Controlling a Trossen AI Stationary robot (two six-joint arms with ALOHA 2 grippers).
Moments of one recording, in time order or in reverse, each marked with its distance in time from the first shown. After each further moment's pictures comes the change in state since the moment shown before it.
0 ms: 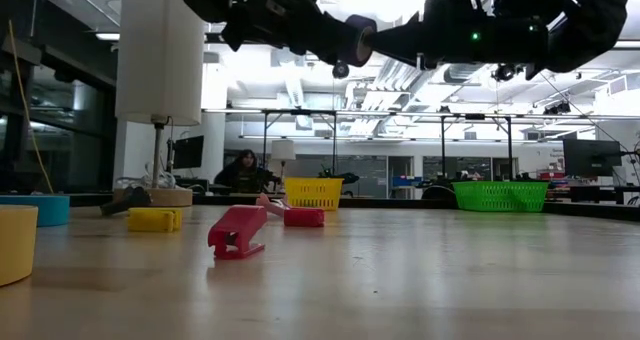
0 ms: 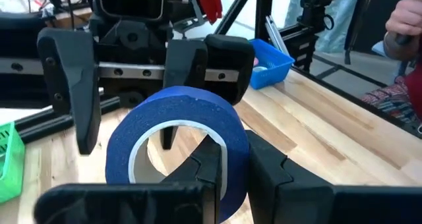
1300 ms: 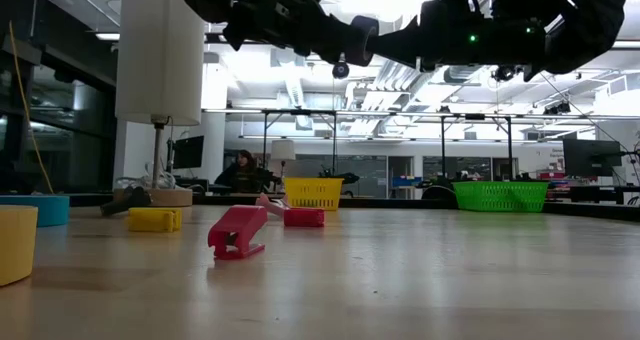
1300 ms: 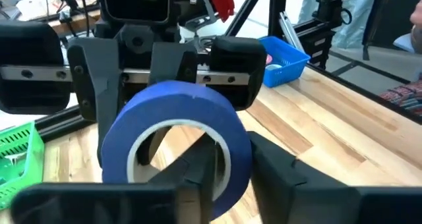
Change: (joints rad) left arm -0.008 0.007 0.000 0.026 -0.067 0.006; right arm -0.005 0.008 0.002 0.009 0.005 0.008
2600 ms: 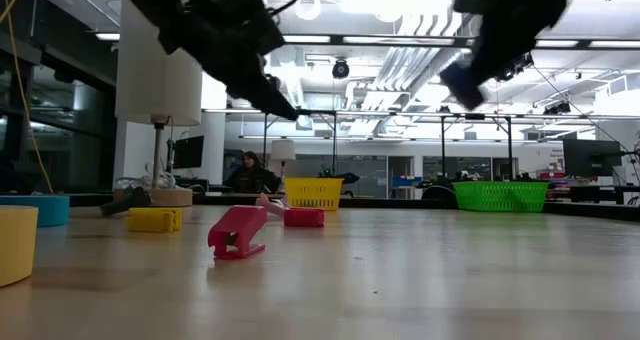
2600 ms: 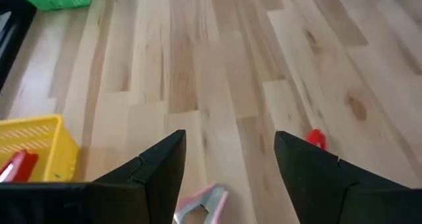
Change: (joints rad) left arm 0.003 -0.239 -0.325 -0.184 -0.389 -0.114; right arm 0.180 -0.334 0.406 -1.790 0.114 0.532
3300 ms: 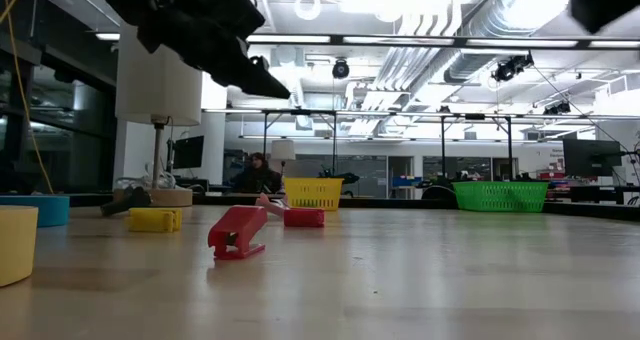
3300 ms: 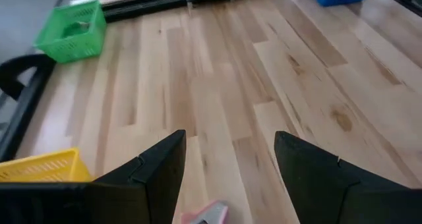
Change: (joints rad) left arm 0.000 -0.128 -0.114 0.119 0.043 0.060; right arm 0.467 0.143 0.102 -0.458 -0.506 0.933
